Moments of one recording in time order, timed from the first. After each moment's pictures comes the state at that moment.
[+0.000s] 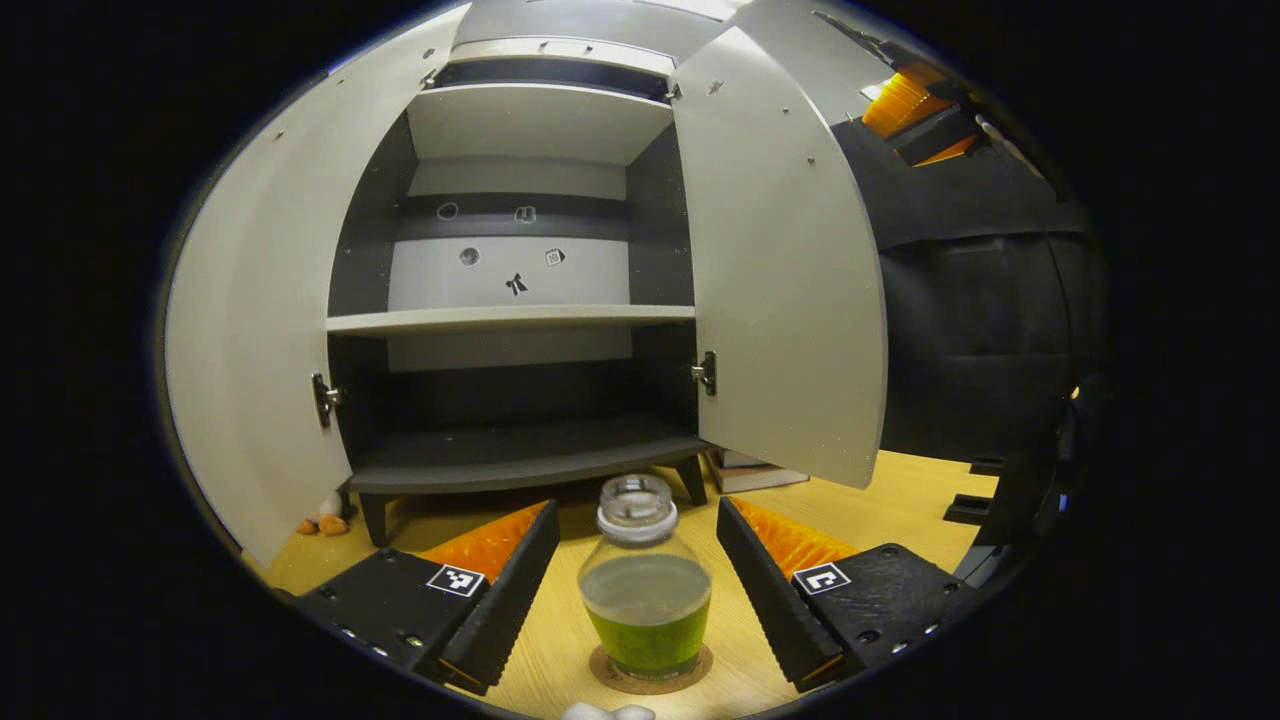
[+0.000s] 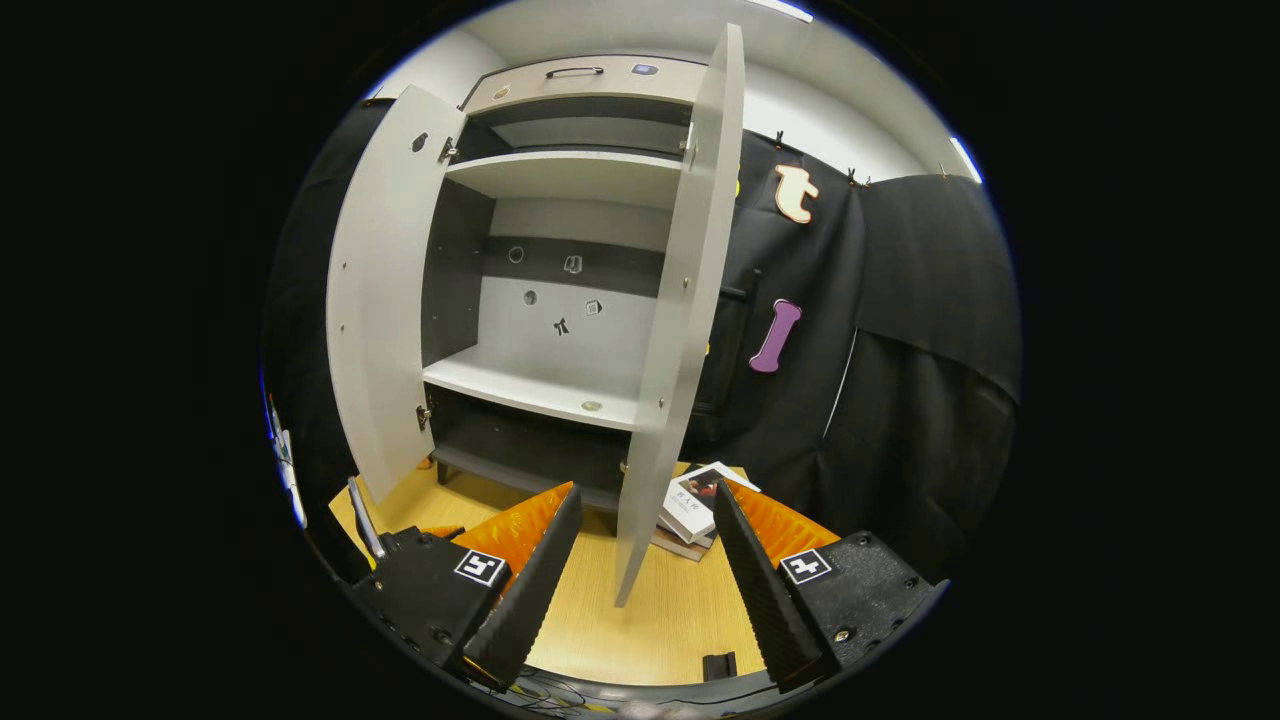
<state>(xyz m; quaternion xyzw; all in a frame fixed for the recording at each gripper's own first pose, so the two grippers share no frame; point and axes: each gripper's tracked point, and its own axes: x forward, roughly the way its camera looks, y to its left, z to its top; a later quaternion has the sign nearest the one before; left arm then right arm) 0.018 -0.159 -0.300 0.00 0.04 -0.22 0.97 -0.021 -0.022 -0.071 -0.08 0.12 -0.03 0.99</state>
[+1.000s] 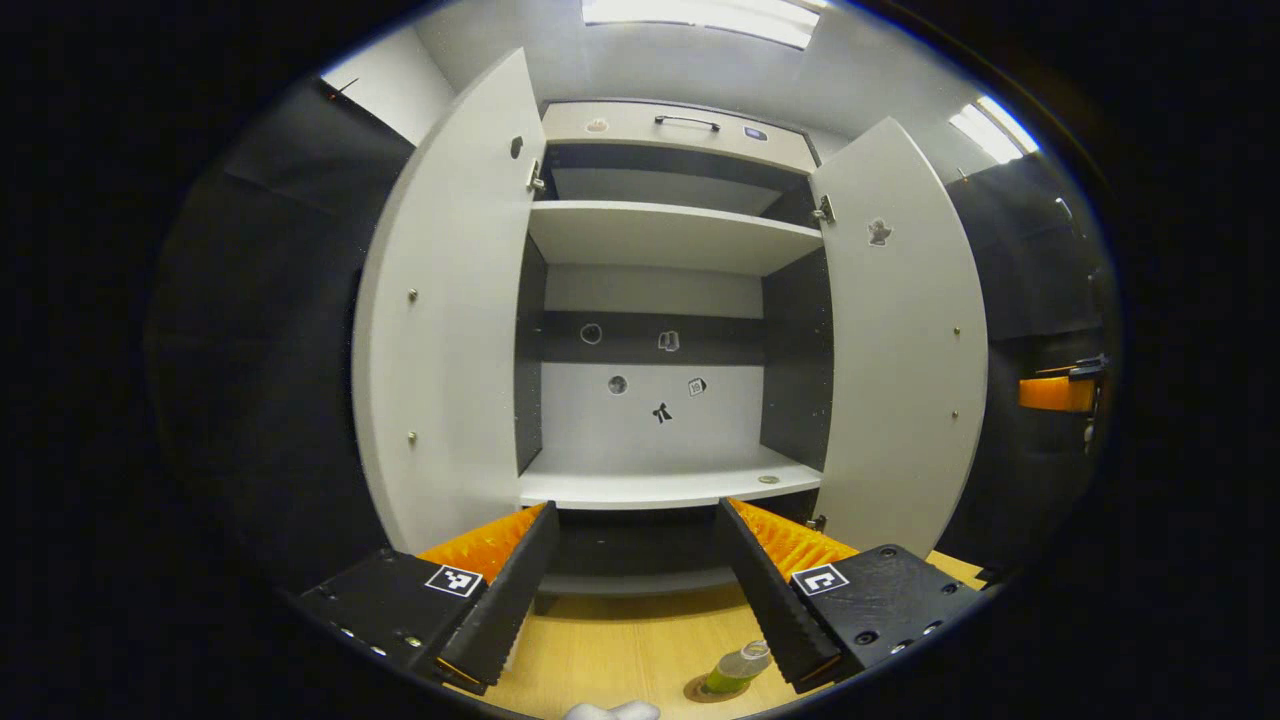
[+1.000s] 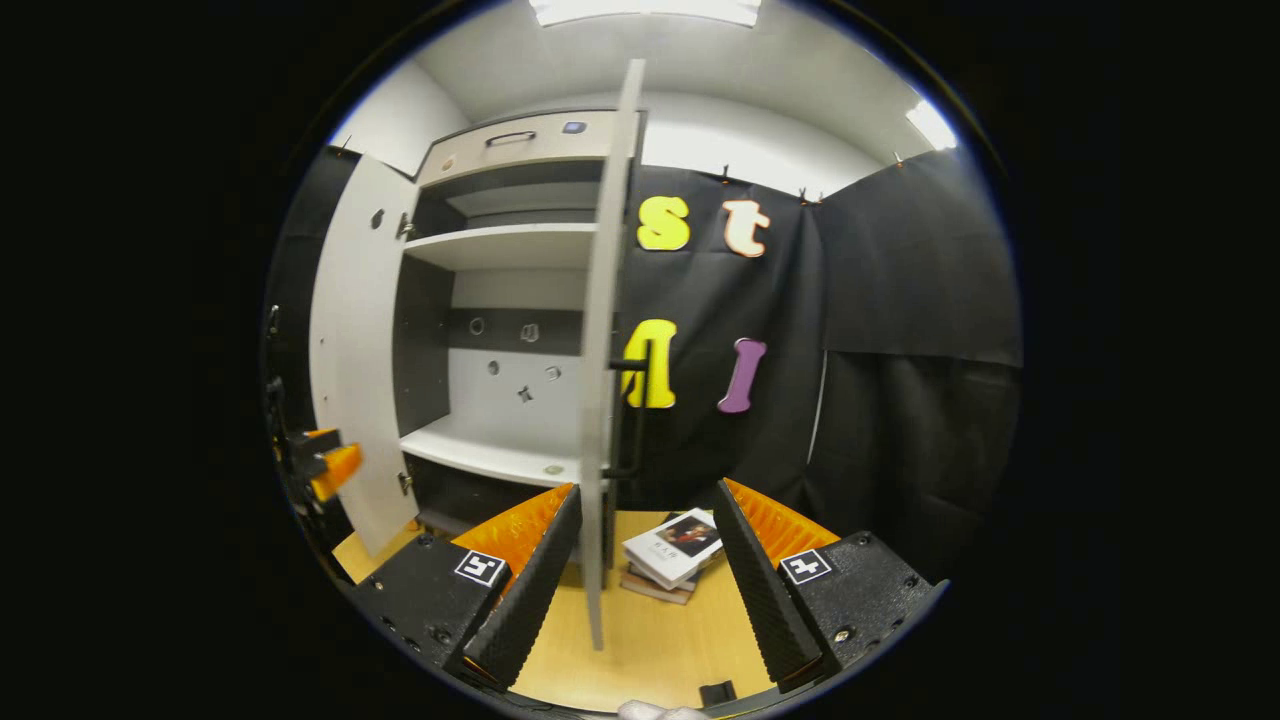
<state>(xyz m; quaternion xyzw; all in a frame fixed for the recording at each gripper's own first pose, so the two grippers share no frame) 0.001 -0.003 -0.070 -0.03 0.02 -0.05 1.00 -0.011 -0.103 -0.013 -0.02 0.02 -0.08 1.00</state>
